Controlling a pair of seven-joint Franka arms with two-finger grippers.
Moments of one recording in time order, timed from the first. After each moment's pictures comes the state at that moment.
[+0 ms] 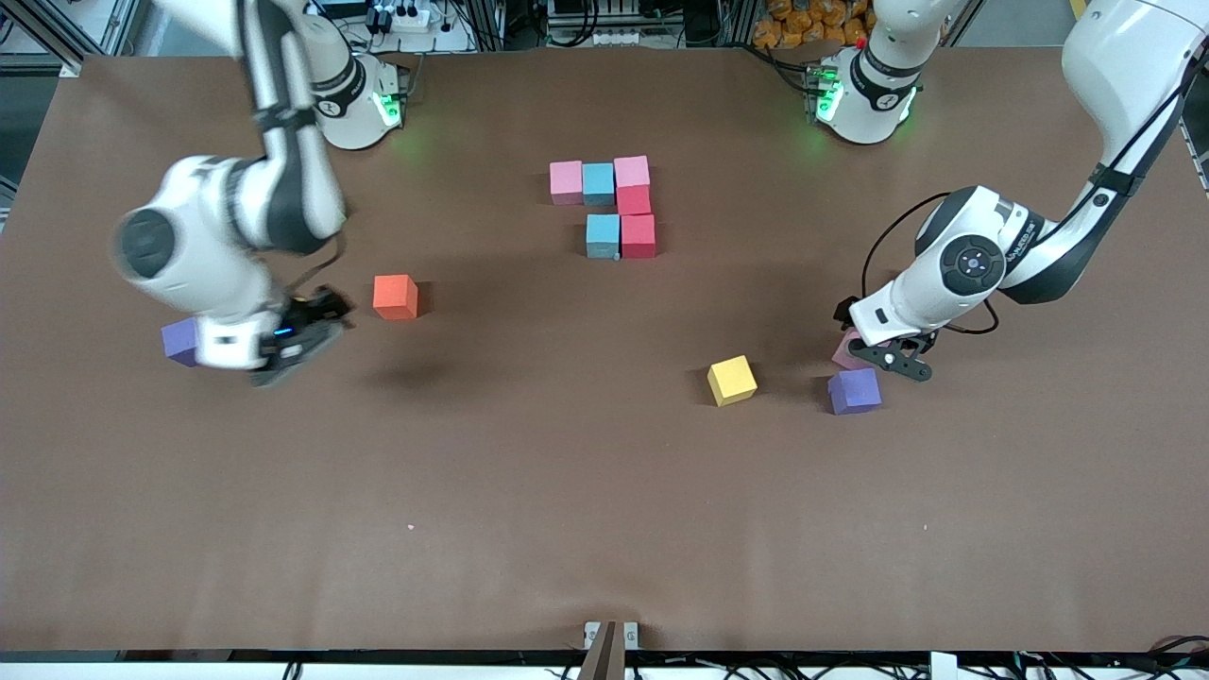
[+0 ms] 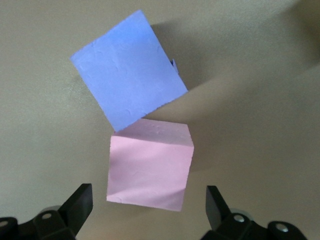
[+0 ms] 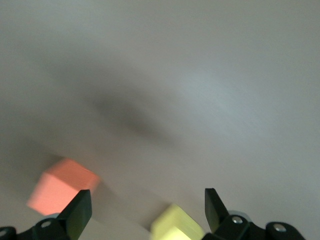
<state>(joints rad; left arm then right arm) 0.77 0.51 -0.97 -2.19 0.63 2.28 -0.19 1.07 0.40 -1.11 -2.07 0.44 2.16 -0.84</state>
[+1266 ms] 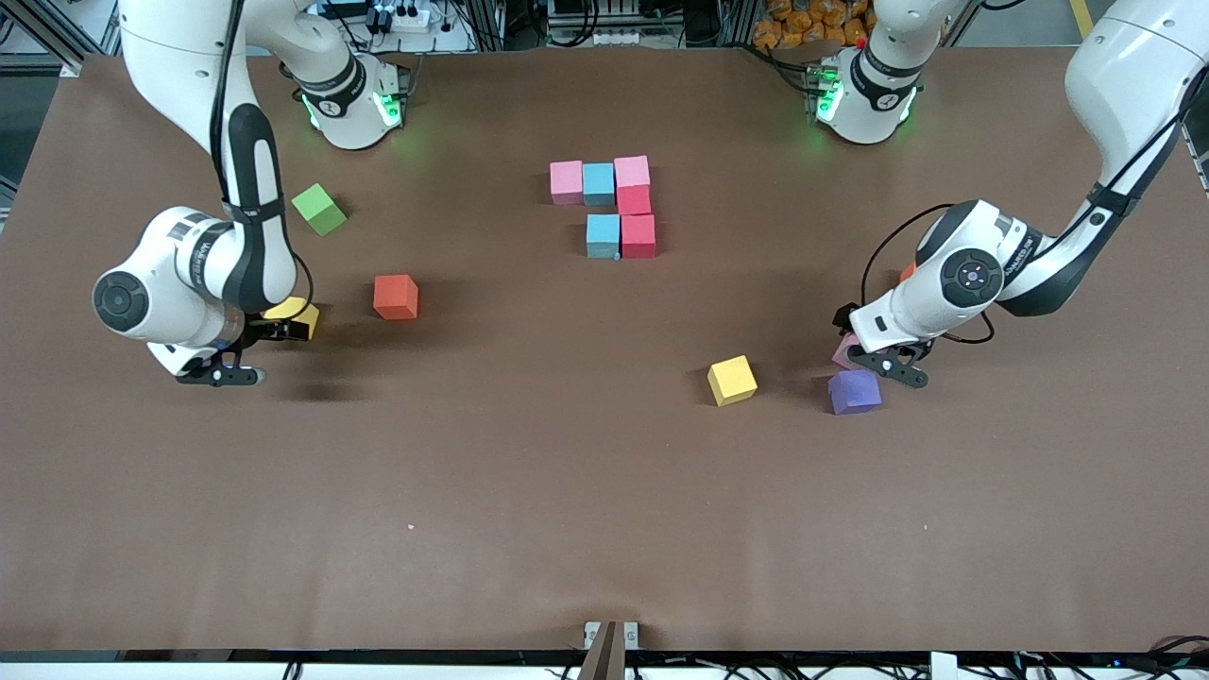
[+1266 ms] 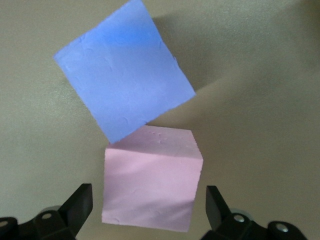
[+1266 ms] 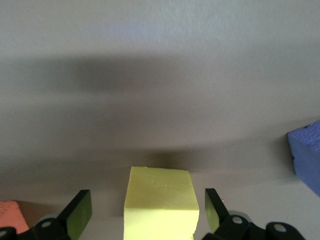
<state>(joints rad) 0.77 0.59 -0.95 -2.18 0.68 2.30 -0.20 0.79 0.52 -0.89 -2.16 0.45 2.20 -0.37</state>
